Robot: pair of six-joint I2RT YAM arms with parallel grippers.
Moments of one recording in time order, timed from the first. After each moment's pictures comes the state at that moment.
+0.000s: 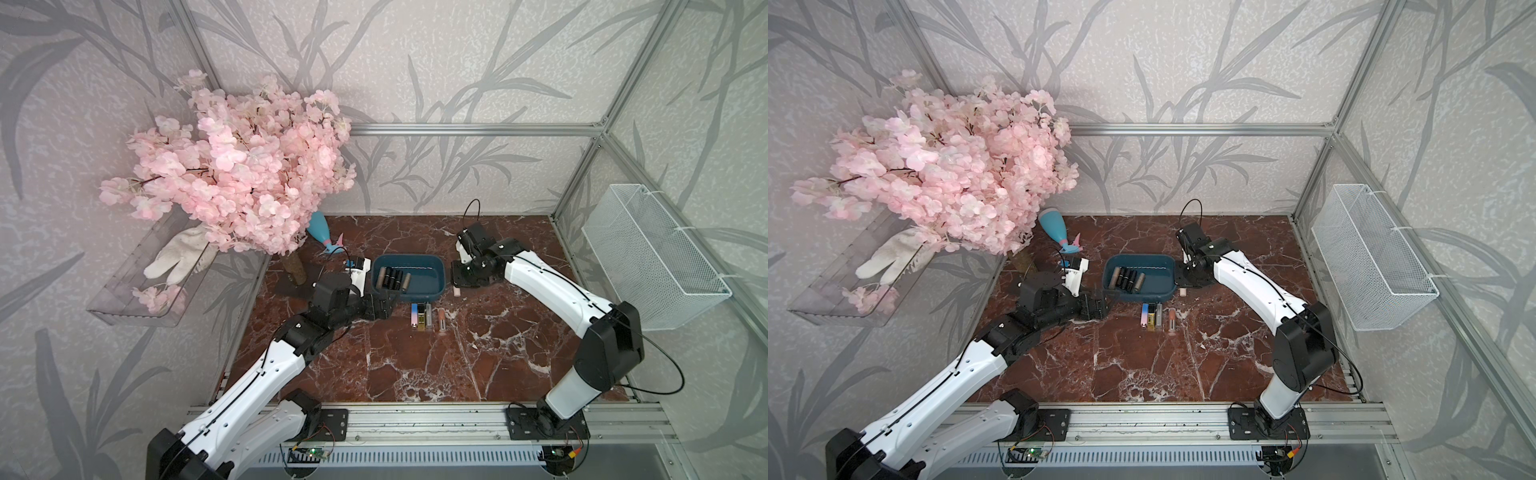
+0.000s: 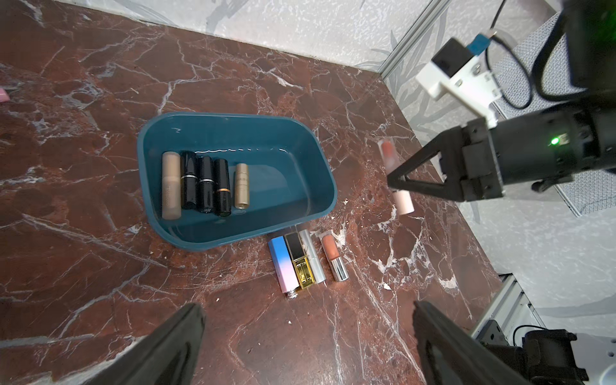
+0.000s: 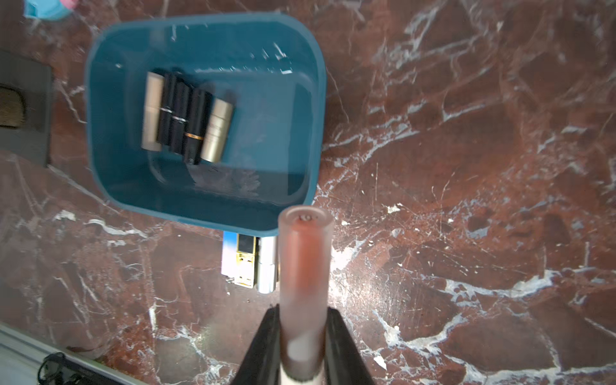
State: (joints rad) left arm -0.52 0.91 0.75 -0.34 0.20 -0.45; right arm 0.53 1.66 1.49 -0.95 -0.10 0.52
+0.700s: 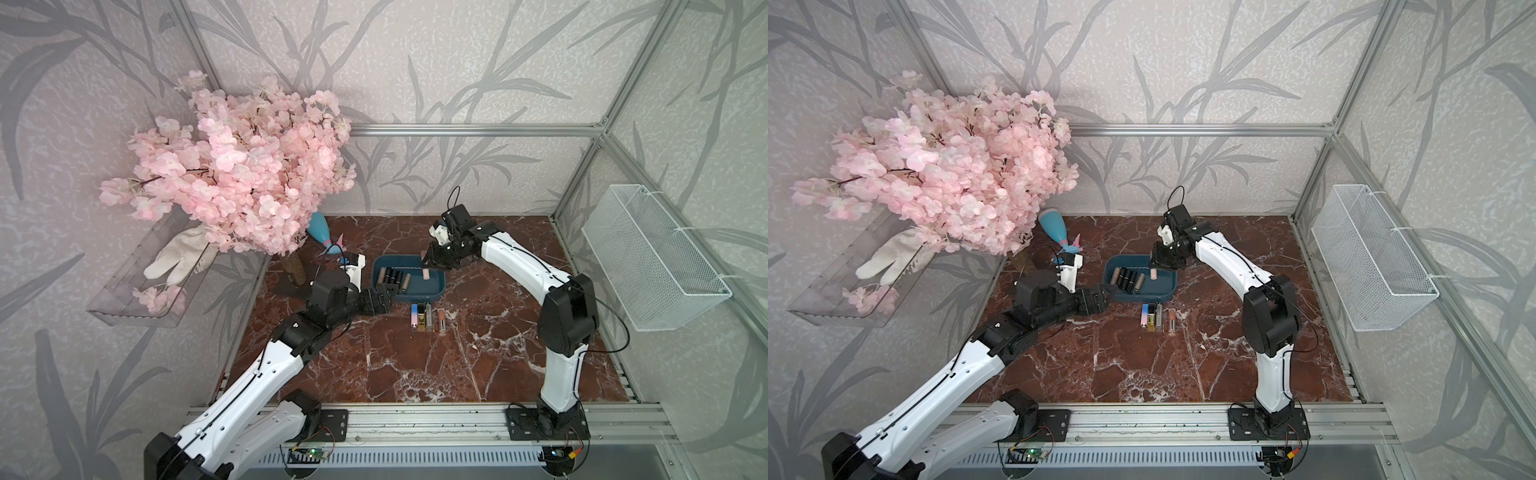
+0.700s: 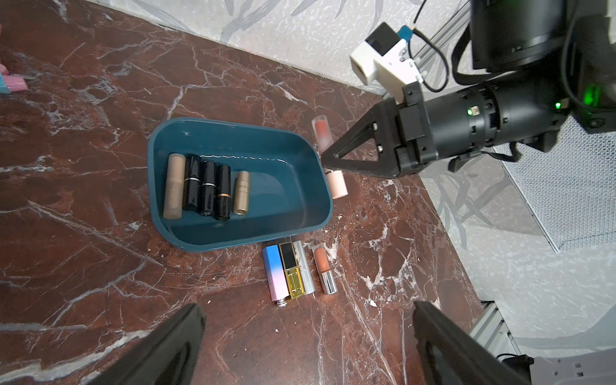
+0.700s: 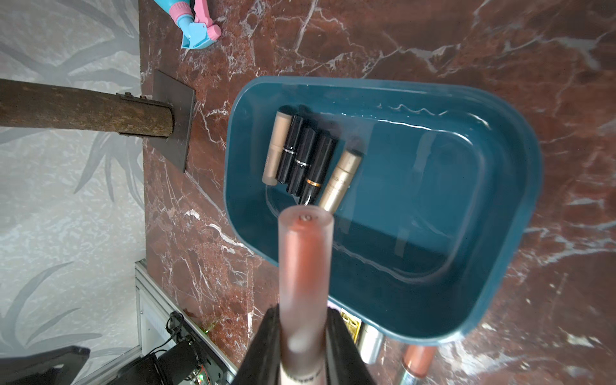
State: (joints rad) left arm -0.51 0.91 0.78 -0.36 0.16 -0.54; right arm 0.51 1.97 1.75 -0.81 -0.45 0.54
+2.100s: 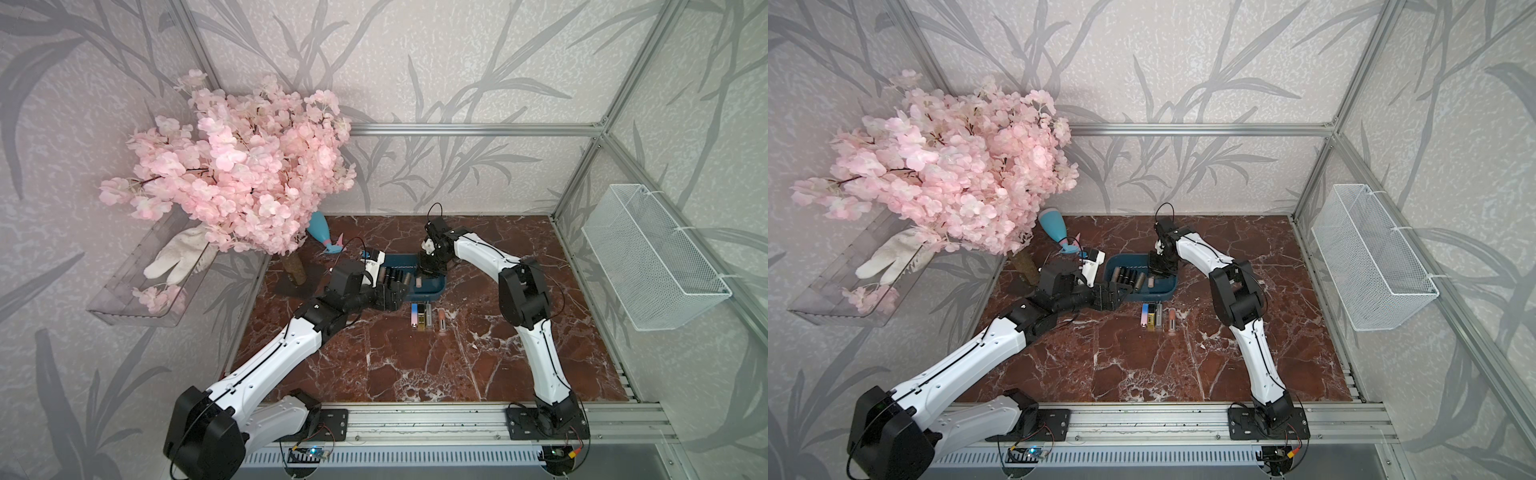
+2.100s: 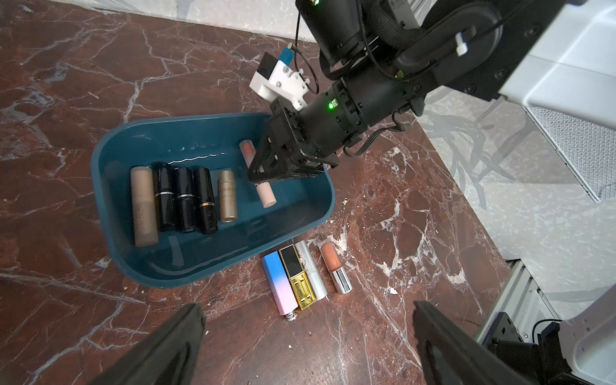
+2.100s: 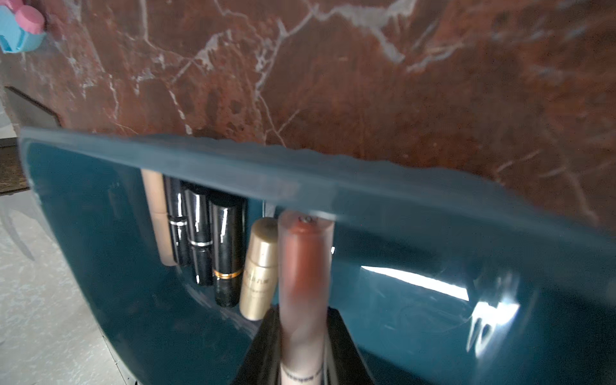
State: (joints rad) left arm -0.51 1.11 0.82 -0.25 0.25 -0.38; right arm 0.50 2.35 1.97 -0.86 -0.42 0.59
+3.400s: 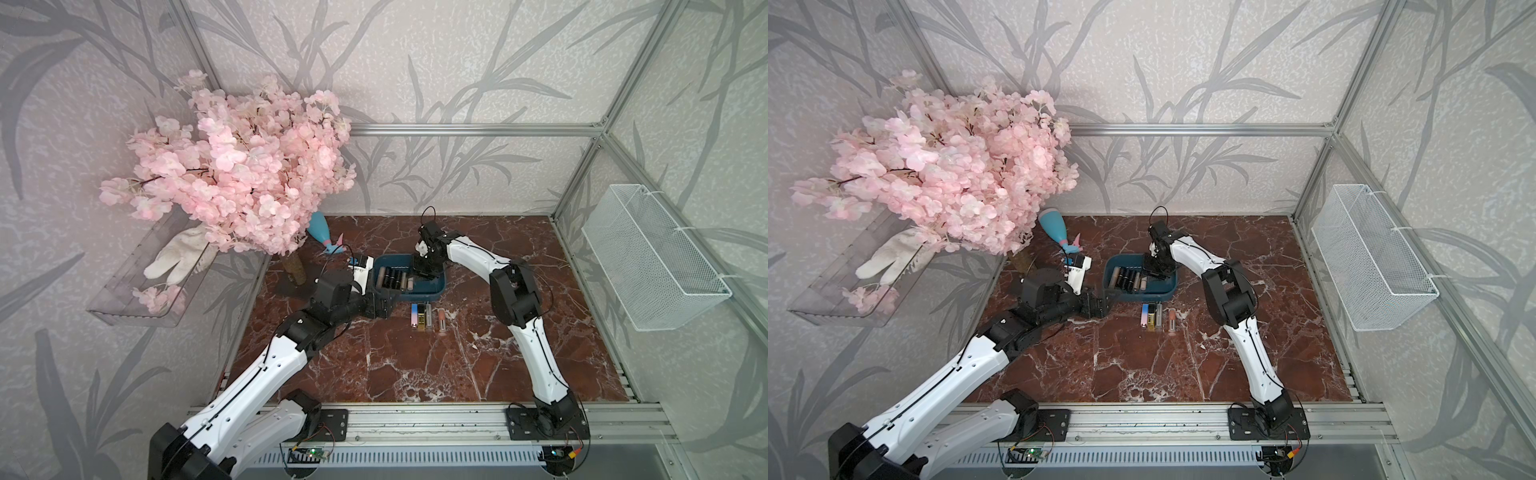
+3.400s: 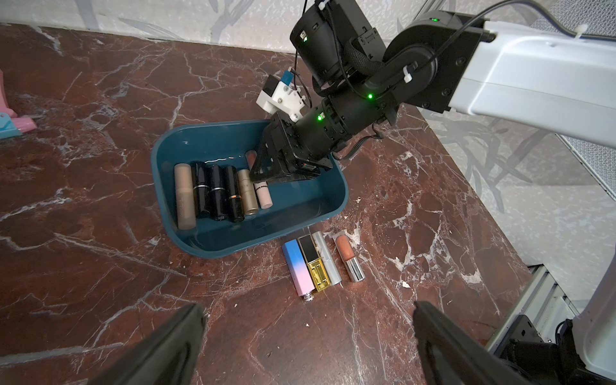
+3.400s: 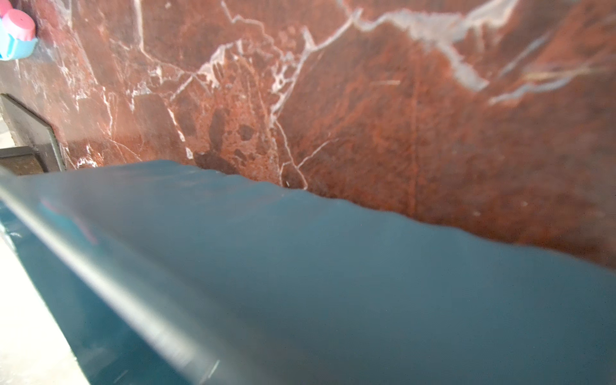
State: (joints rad) left arm -0.51 0.95 0.78 -0.36 0.17 -0.36; right arm 0.52 2.43 2.03 -0.81 -0.42 0.62
